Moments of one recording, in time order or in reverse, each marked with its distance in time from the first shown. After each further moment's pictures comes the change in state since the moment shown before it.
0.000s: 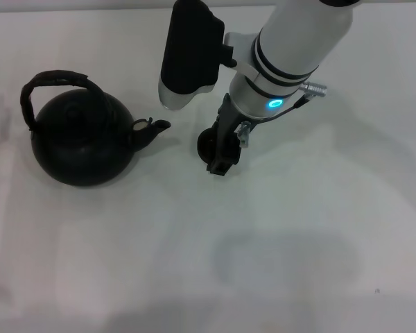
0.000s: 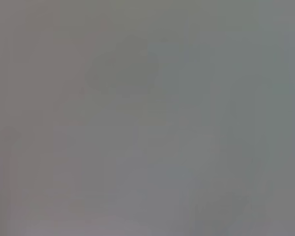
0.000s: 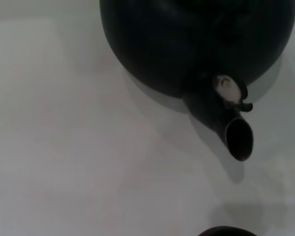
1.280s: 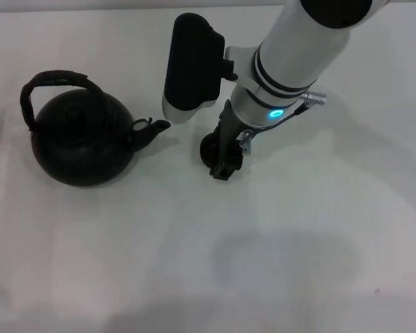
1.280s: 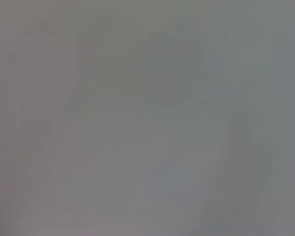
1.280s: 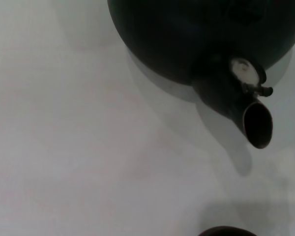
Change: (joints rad) left arm 0.010 0.002 -0.008 -0.005 -0.006 0.002 0.004; right arm -0.009 0.000 -0.072 0.009 0.012 -0.055 0.003
